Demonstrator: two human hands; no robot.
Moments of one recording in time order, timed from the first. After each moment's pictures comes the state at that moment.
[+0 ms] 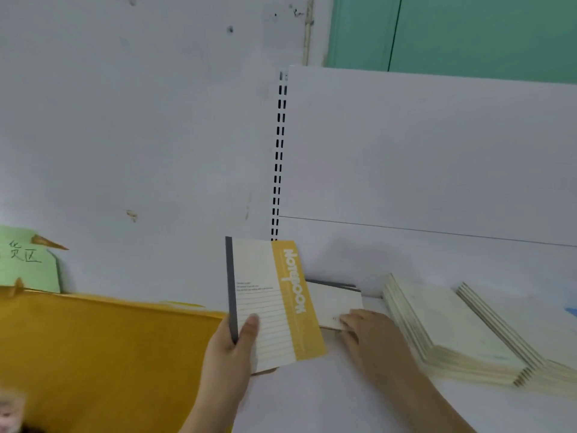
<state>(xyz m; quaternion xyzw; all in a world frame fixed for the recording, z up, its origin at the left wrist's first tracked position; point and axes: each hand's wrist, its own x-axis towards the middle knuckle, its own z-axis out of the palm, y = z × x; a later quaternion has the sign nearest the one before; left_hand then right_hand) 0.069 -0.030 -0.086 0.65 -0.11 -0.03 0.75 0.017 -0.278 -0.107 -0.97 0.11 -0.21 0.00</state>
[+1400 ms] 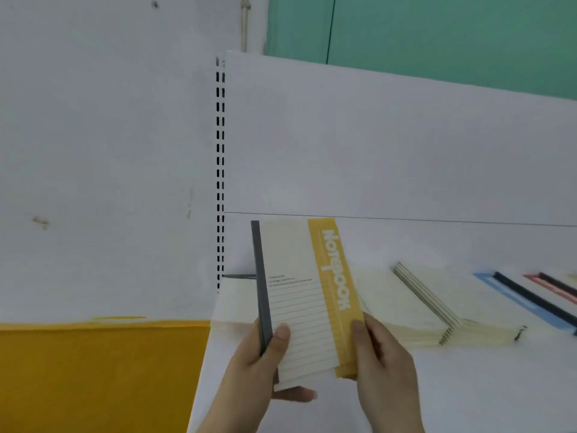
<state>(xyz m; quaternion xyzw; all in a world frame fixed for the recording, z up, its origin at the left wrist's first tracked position) 0.017 -0.074 -0.063 0.55 -0.21 -0.25 0.77 -0.082 -0.199 -0.062 -0.70 0.31 -0.43 0.48</state>
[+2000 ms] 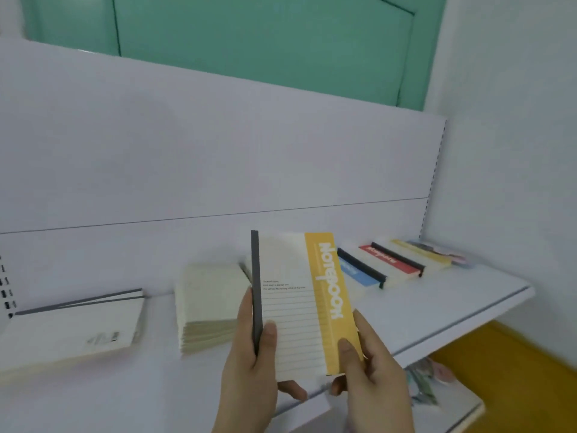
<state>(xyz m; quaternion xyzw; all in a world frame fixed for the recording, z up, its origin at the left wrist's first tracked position) -0.166 -0.251 -0.060 0.55 -0.39 -0.21 0.71 -0.293 -0.325 -0.069 -0.61 0.41 -0.50 0.45</state>
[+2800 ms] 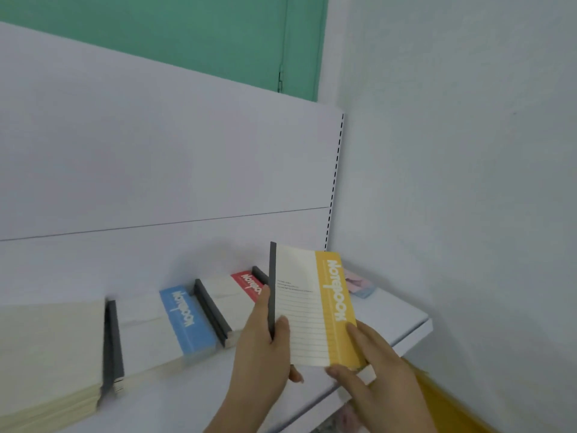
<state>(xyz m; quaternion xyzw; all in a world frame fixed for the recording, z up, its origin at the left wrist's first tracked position) -0.357 -0.613 -0.056 0.62 -0.48 -0.20 0.59 -0.537 -0.670 -0.084 -0.80 0.44 -0.37 0.16</state>
